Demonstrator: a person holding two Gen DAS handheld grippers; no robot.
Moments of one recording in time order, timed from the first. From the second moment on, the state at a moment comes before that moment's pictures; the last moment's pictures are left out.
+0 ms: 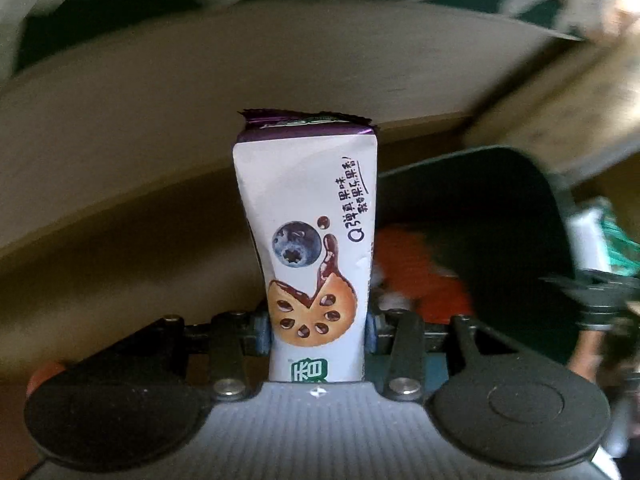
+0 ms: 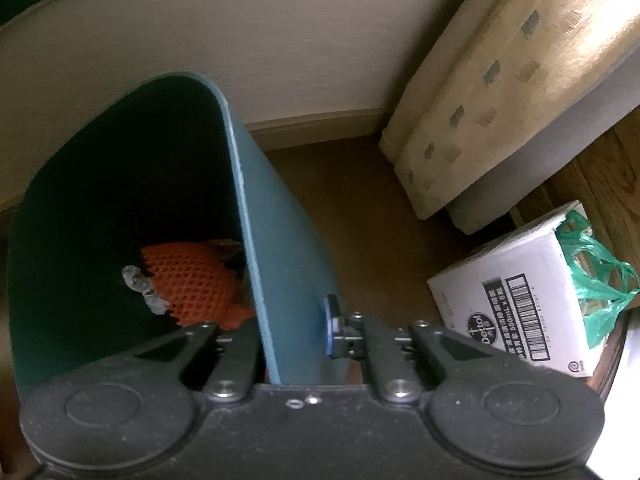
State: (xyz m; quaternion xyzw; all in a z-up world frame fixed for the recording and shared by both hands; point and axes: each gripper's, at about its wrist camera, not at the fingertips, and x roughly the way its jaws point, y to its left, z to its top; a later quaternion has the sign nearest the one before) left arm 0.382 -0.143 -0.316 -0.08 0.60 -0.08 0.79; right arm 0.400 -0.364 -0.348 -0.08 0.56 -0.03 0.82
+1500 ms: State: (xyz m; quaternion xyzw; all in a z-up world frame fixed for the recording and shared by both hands) left arm 0.469 -0.296 -0.417 0.08 0.67 -0.18 0.72; right arm 0.407 -0.400 -0.351 0.01 0.57 -0.08 0.82
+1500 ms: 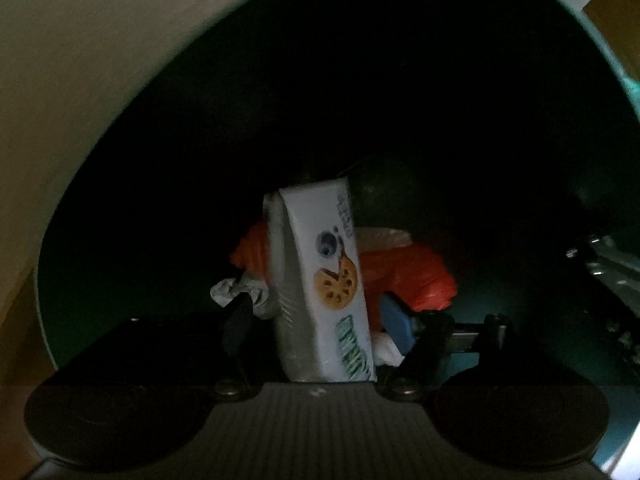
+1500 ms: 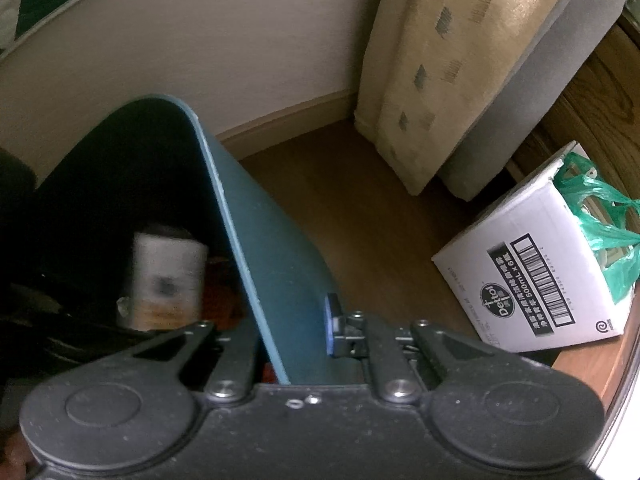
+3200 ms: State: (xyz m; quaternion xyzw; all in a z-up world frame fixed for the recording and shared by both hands) left arm 0.264 -0.243 -0.067 0.08 0.48 -0.16 0.86; right arm 0.224 -0.430 -0.100 0.06 0.41 -0.02 0.91
